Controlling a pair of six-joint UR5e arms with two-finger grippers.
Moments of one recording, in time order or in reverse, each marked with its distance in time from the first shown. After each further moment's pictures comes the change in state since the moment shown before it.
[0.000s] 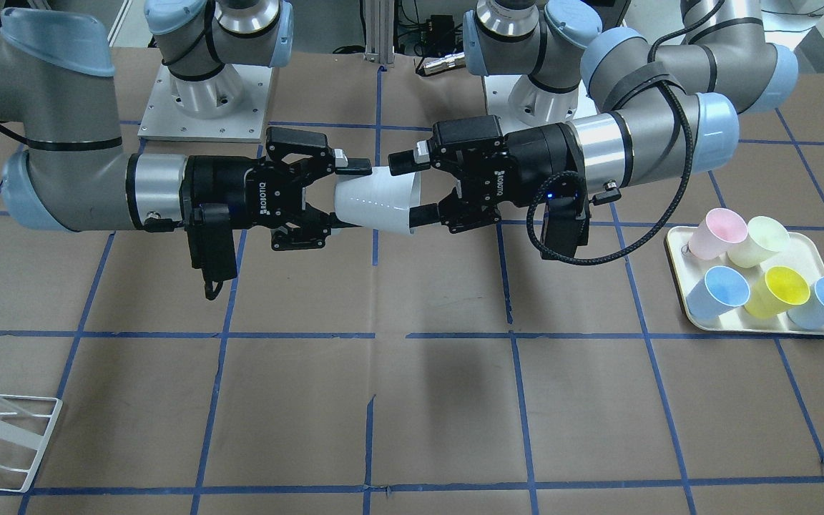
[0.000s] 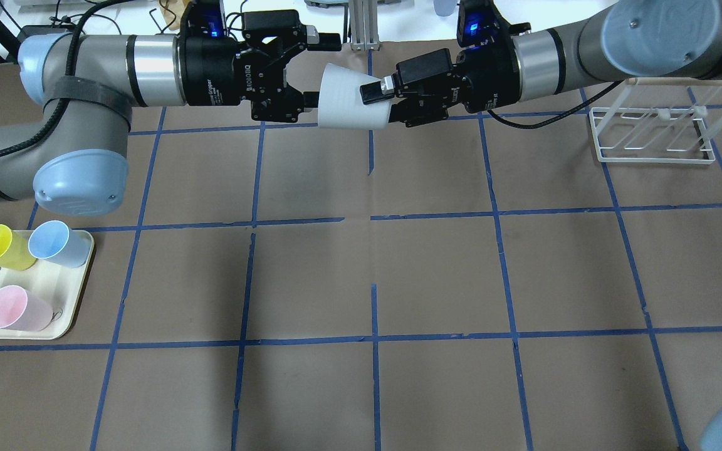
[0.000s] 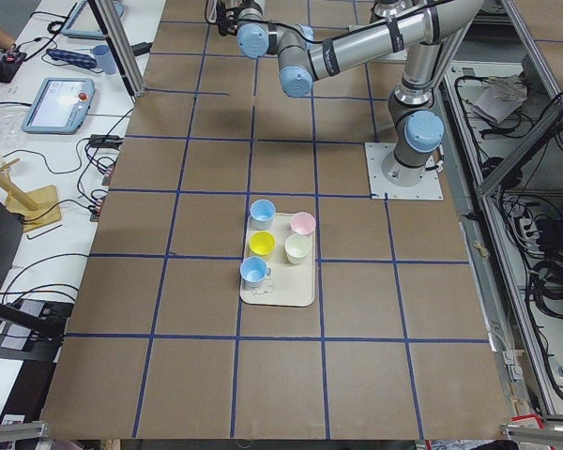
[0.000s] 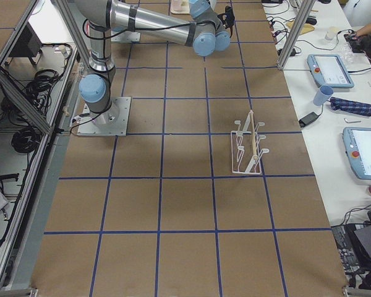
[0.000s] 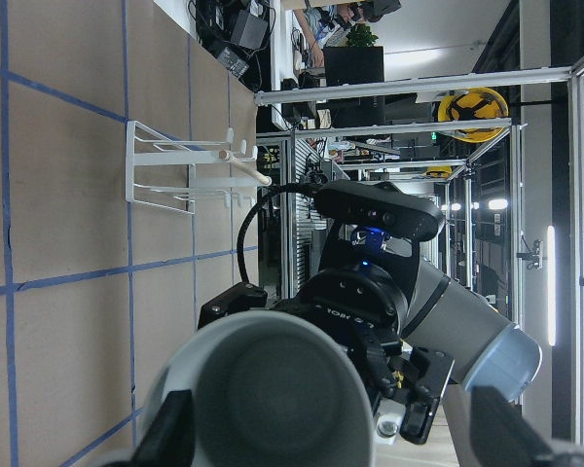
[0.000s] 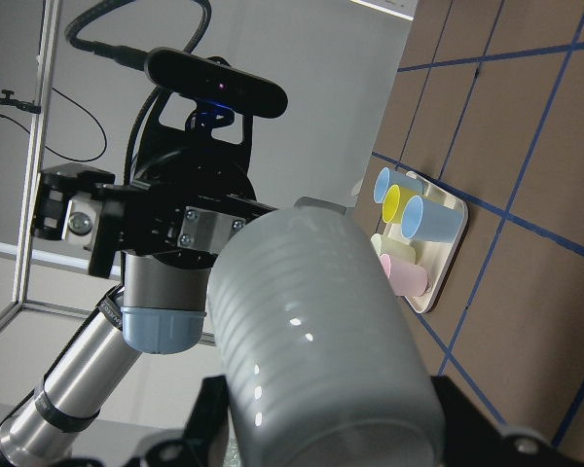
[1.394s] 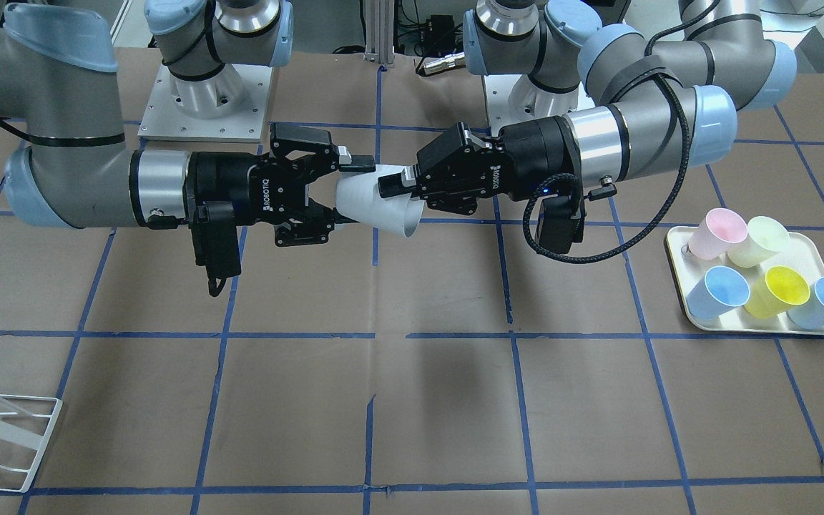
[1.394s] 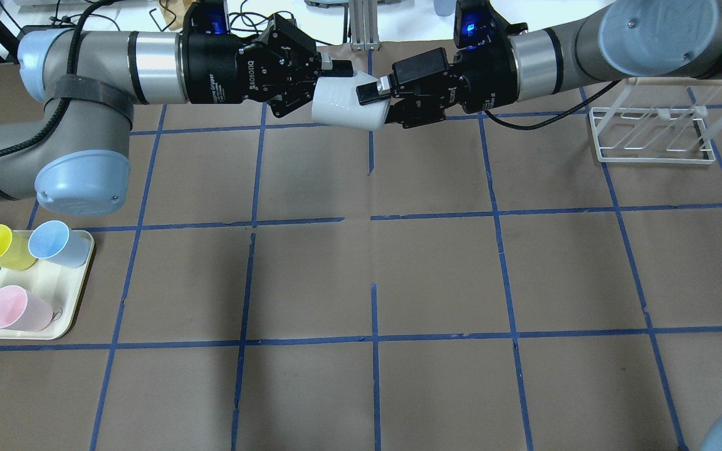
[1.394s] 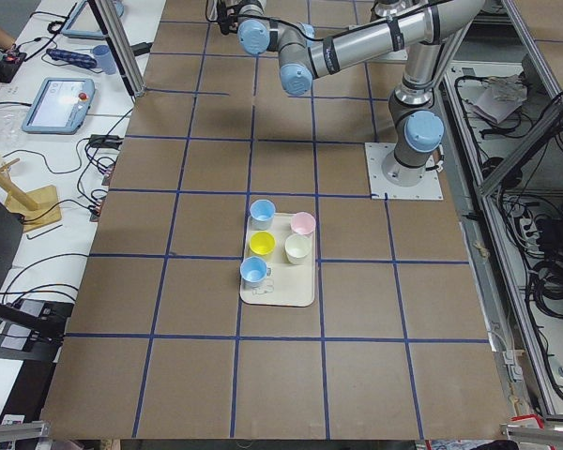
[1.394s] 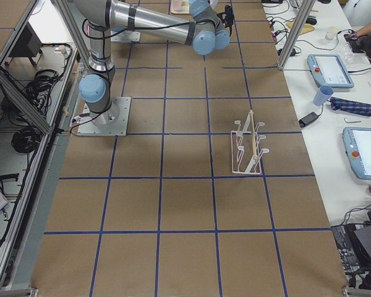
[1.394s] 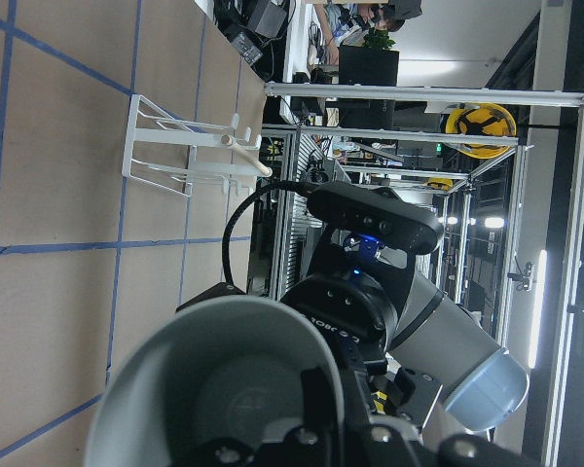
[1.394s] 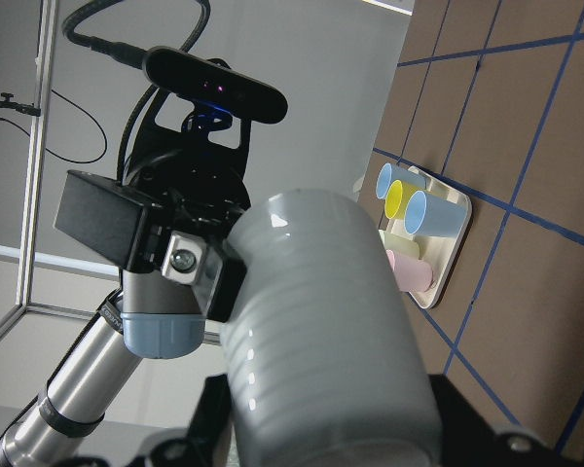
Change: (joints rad) left arm -0.005 0.011 -0.001 0.011 0.004 -0.074; right arm 0.003 -0.004 -0.001 0.000 -0.001 0.026
